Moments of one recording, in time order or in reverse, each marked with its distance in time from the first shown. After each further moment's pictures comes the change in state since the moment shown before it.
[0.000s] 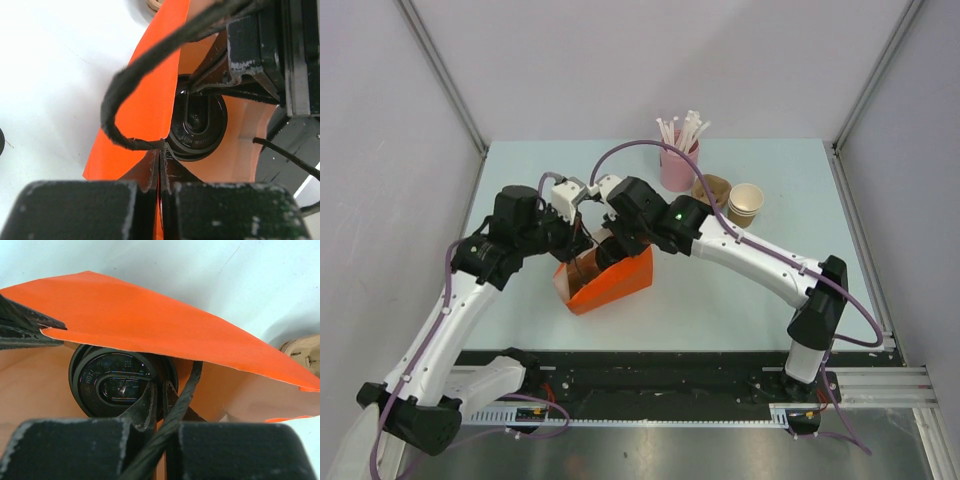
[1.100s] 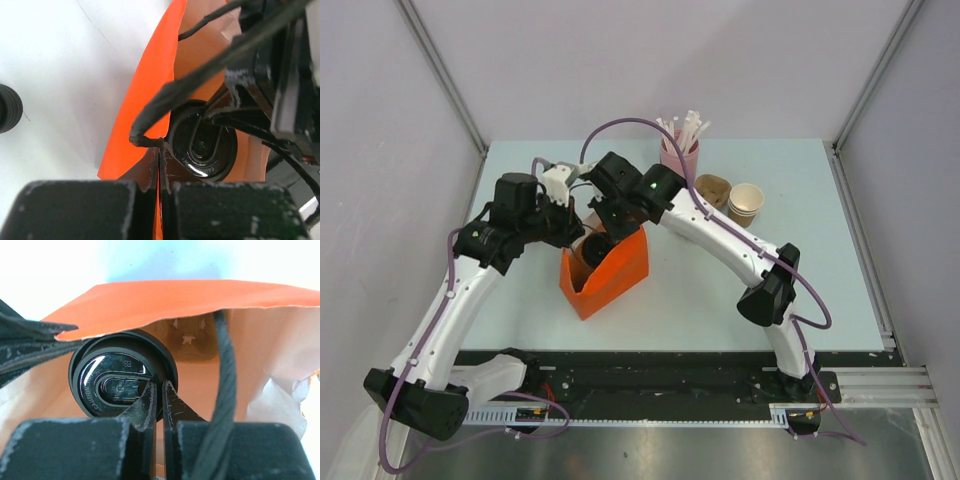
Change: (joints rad) left arm 0.051 0.088 0.081 -0.021 -0.136 -0.129; right arm -0.045 0.339 0.564 -0.387 -0.120 0.156
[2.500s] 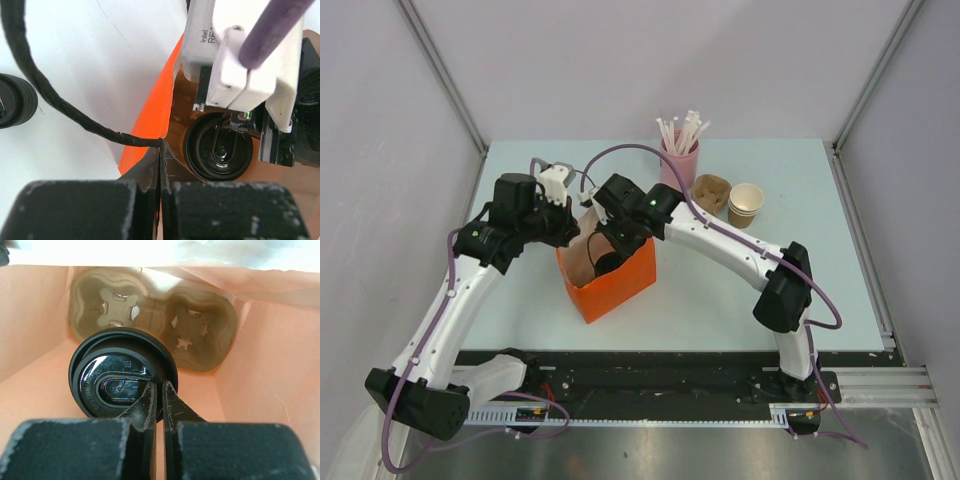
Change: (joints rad) left arm 0.023 0.003 -0.010 -0.003 -0.037 0.016; right arm -0.006 -0.114 -0.354 0.182 -0.055 -0.141
